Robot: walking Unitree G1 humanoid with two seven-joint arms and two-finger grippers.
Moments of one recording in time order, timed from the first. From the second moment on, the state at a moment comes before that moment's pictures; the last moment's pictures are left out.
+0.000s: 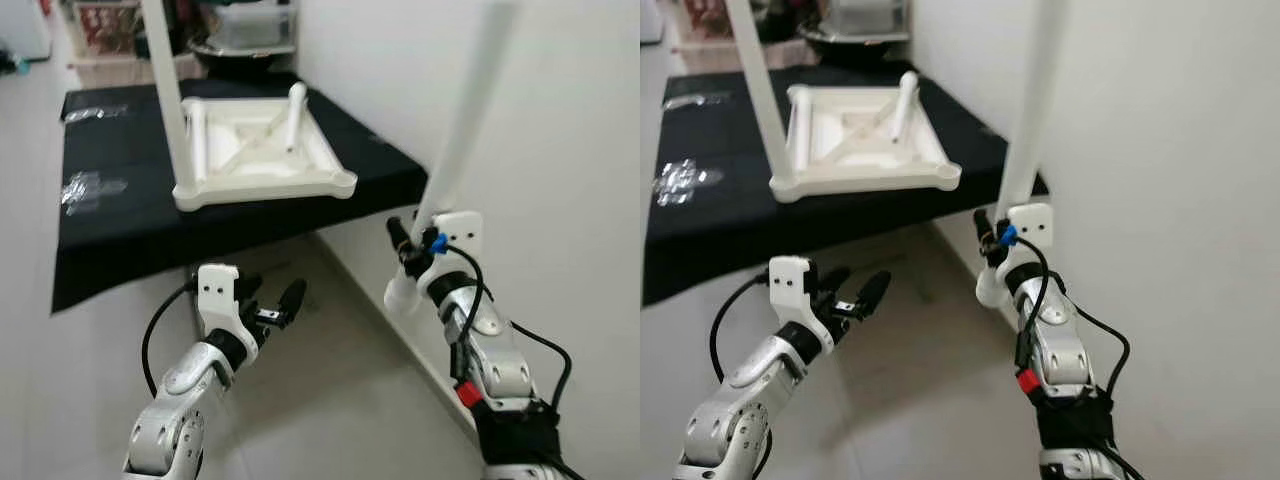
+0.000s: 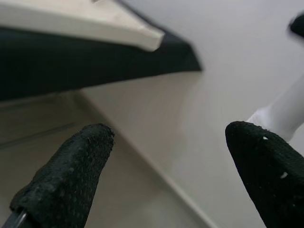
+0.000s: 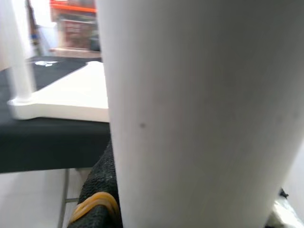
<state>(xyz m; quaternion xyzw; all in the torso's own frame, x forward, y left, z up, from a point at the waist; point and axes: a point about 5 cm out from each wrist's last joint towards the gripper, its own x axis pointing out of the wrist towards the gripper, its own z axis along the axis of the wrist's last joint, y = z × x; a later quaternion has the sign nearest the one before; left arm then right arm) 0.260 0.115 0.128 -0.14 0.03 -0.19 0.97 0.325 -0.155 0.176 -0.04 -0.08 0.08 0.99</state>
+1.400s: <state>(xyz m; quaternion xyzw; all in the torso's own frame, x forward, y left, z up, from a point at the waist) 0.254 0.109 0.127 -0.04 0.02 -0.10 0.99 0.312 -0.144 0.170 -0.01 -0.09 0.06 0.99</state>
